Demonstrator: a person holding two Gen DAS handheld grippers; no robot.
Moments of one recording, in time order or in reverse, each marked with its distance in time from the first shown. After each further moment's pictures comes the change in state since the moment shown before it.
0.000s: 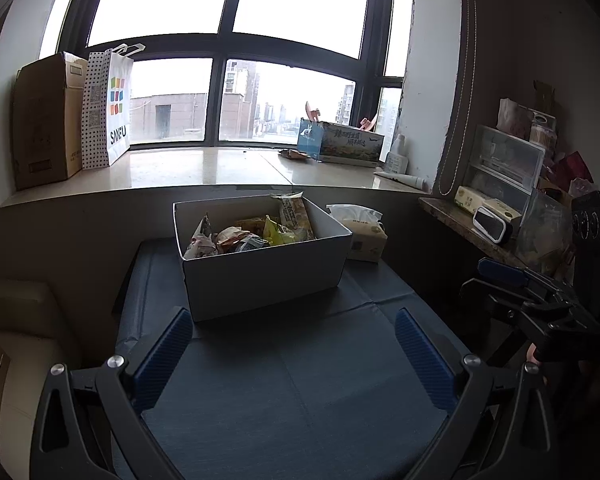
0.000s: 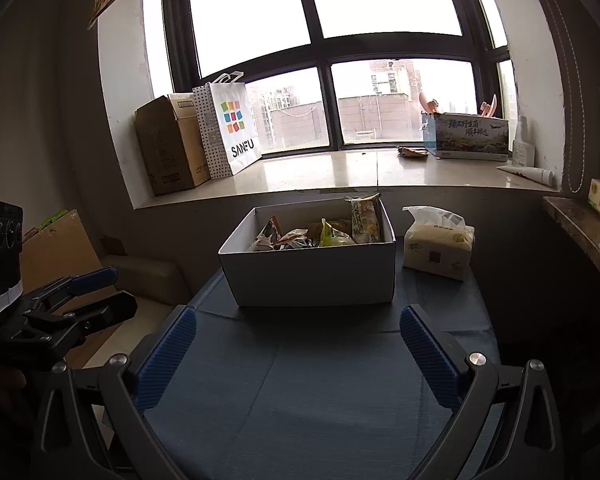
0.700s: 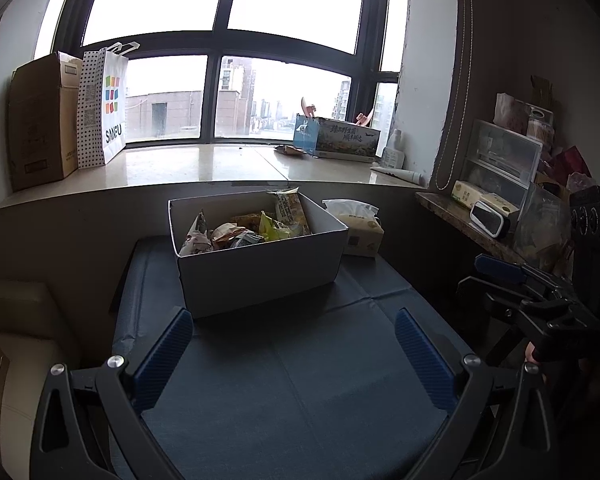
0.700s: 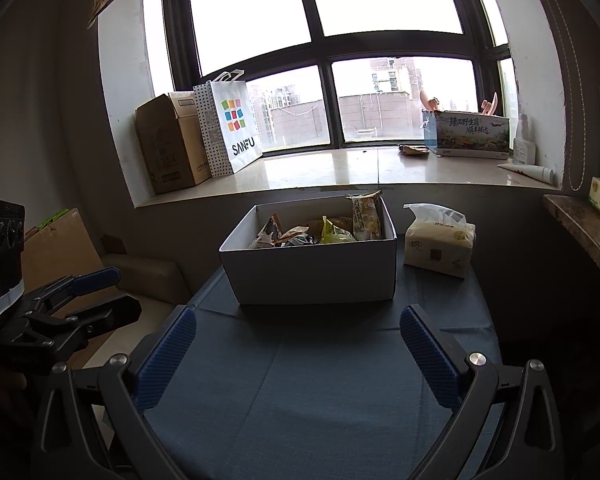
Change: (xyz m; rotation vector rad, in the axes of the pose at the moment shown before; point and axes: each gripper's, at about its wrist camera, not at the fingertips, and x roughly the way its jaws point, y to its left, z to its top) left arm 0.002 -0.004 -0.002 0.009 0.014 -0.010; right arm 0.000 0.000 0.000 -0.002 0.007 0.003
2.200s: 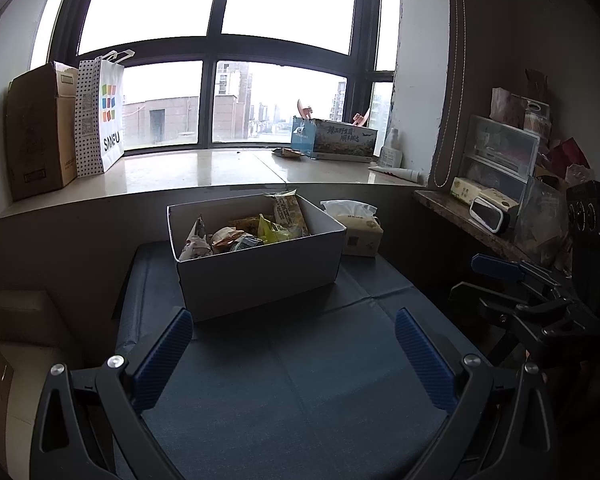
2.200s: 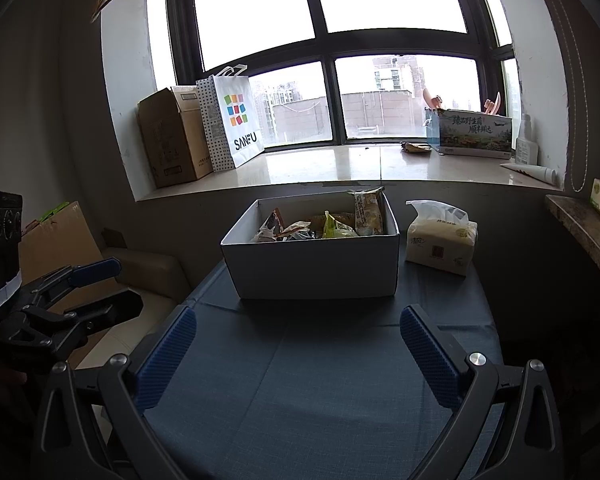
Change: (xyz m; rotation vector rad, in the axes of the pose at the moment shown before) left arm -0.002 -0.006 -0.001 0.033 -0.008 0.004; right arm 0.002 0.001 -0.004 -0.015 0.014 0.001
